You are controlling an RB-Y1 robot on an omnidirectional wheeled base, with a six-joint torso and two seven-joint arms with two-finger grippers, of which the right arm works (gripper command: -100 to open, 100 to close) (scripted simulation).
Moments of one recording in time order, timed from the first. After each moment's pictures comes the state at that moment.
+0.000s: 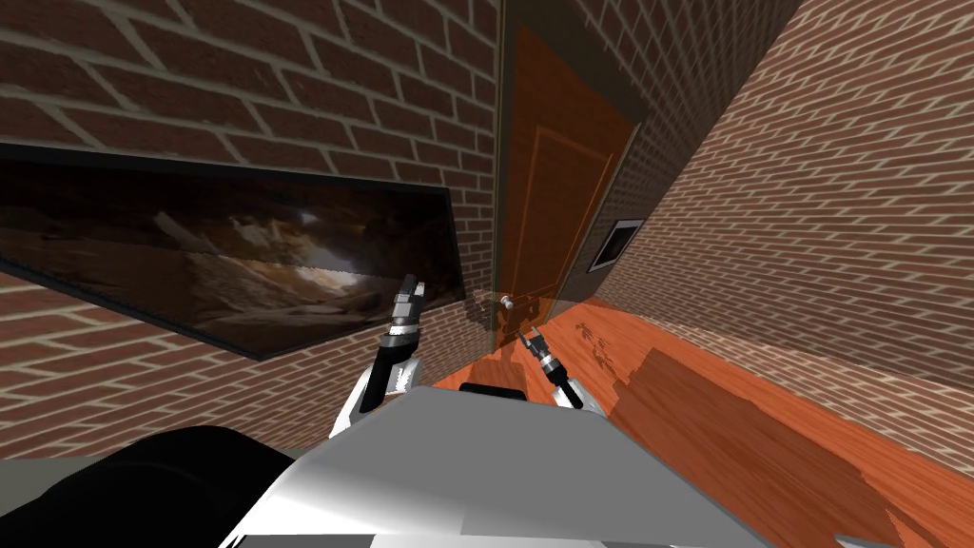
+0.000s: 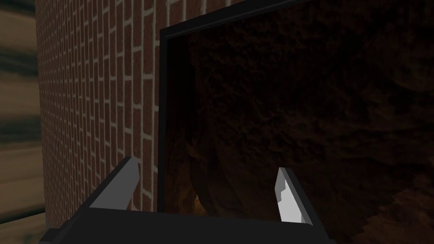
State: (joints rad) arm -0.03 -0.24 0.12 -0.81 0.39 -0.95 0.93
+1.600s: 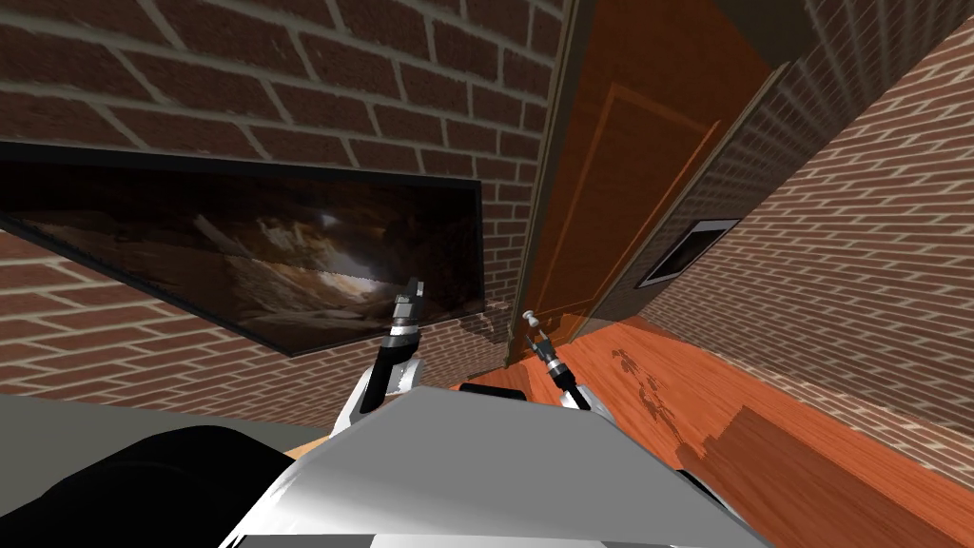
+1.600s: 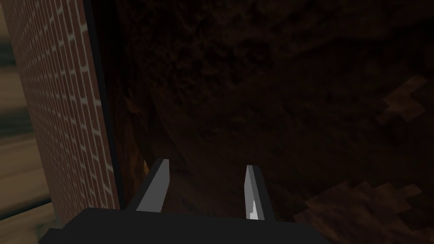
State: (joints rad) arm -0.07 -0.29 0.14 -0.66 0.26 -0.97 1.11
